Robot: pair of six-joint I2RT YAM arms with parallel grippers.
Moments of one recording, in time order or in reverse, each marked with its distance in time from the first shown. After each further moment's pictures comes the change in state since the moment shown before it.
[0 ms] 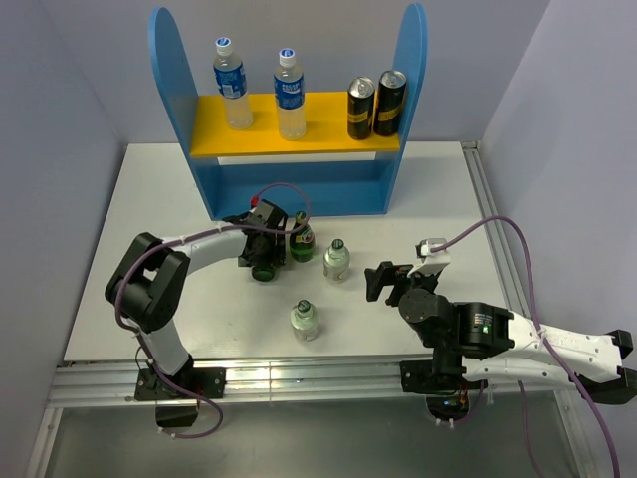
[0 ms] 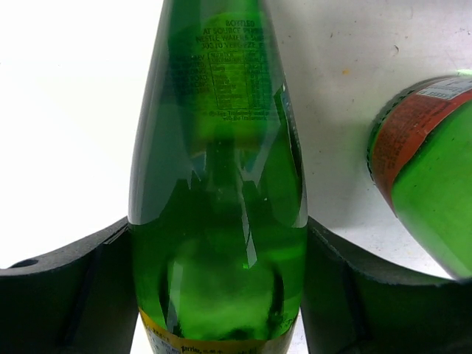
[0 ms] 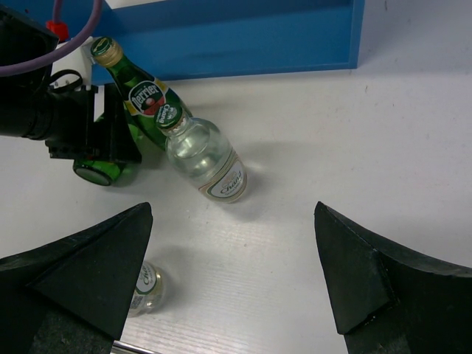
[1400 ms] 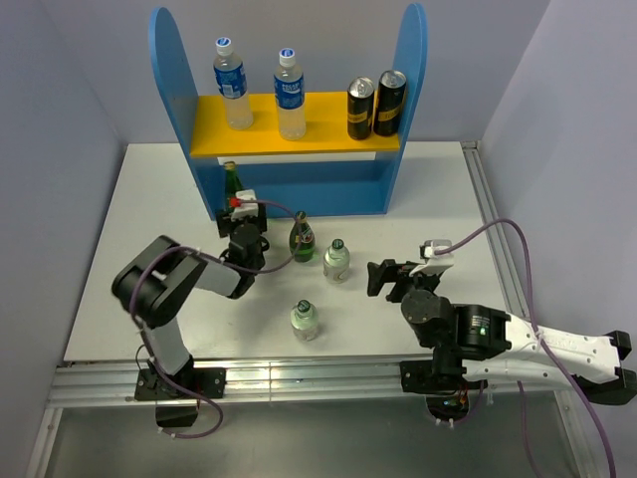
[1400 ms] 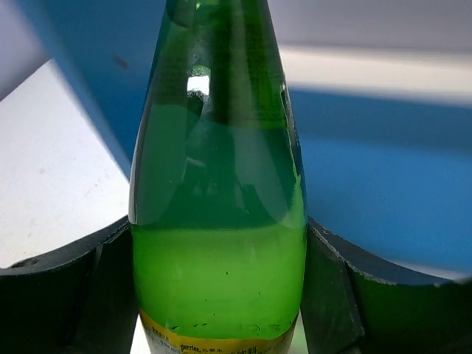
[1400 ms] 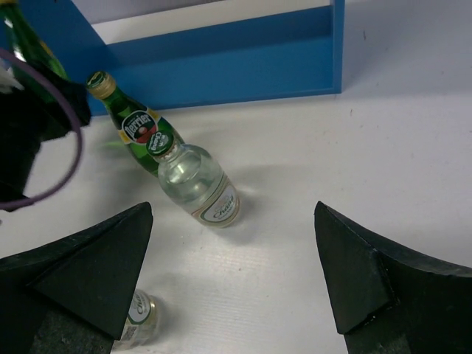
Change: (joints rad) left arm -0.022 -0.018 -0.463 1.601 -0.695 0.541; right arm 0.000 -0.013 -0.043 0.112 0.082 -0.065
